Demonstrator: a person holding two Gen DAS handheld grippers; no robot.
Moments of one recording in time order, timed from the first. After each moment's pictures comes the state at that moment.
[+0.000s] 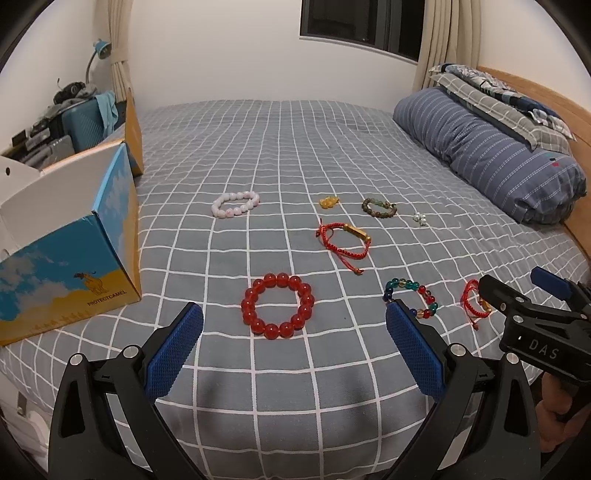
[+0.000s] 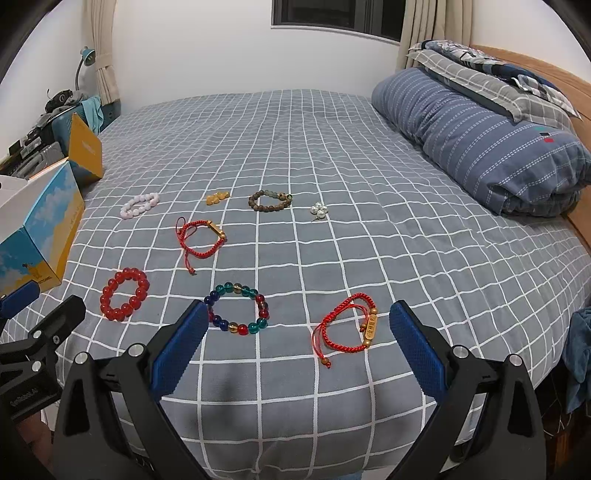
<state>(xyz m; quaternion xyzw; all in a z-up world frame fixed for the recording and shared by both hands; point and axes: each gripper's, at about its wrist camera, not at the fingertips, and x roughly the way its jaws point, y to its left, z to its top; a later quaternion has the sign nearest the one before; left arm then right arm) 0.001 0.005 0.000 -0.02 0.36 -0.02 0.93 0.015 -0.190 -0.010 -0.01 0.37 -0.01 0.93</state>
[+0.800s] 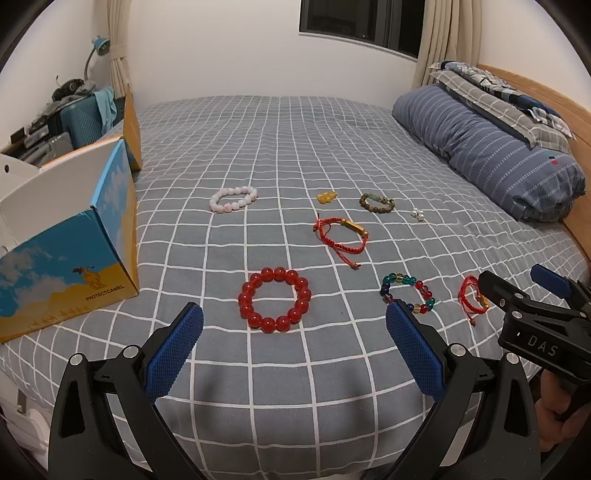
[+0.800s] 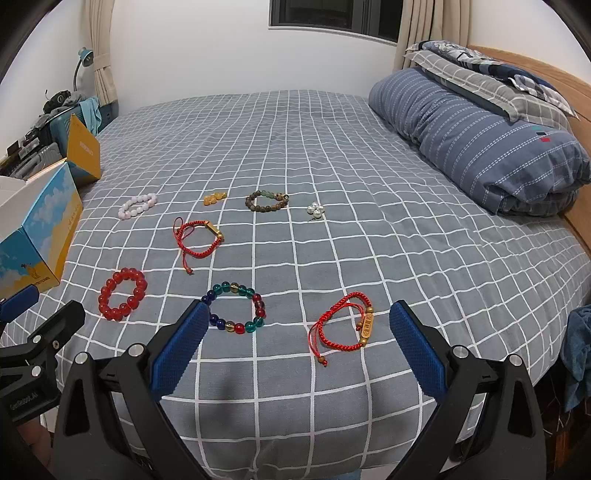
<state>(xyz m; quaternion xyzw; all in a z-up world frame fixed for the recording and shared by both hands) -0.001 0.003 0.000 -0.02 0.36 -0.02 0.93 0.013 -0.193 -0.010 -0.01 0.37 -0.02 0.93</state>
